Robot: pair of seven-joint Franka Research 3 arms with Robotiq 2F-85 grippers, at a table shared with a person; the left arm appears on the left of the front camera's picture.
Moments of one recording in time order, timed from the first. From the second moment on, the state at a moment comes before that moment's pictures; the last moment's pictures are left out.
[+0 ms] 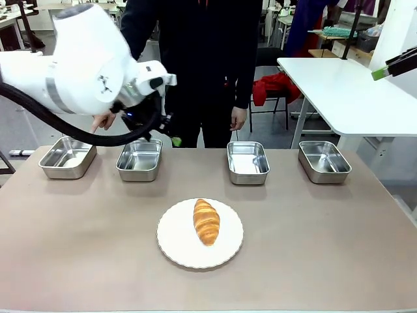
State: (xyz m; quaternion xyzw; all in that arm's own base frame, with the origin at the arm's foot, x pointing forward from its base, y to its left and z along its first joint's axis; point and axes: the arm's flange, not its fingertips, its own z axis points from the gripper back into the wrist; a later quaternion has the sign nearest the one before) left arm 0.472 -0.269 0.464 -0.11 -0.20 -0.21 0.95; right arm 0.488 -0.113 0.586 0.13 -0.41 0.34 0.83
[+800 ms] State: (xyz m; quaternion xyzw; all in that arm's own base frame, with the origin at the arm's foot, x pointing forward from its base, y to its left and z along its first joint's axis) left arm 0.401 -0.377 0.400 -0.10 -0.08 -0.05 0.99; right arm 0.488 -0.114 0.586 0.13 -0.41 0.34 0.83
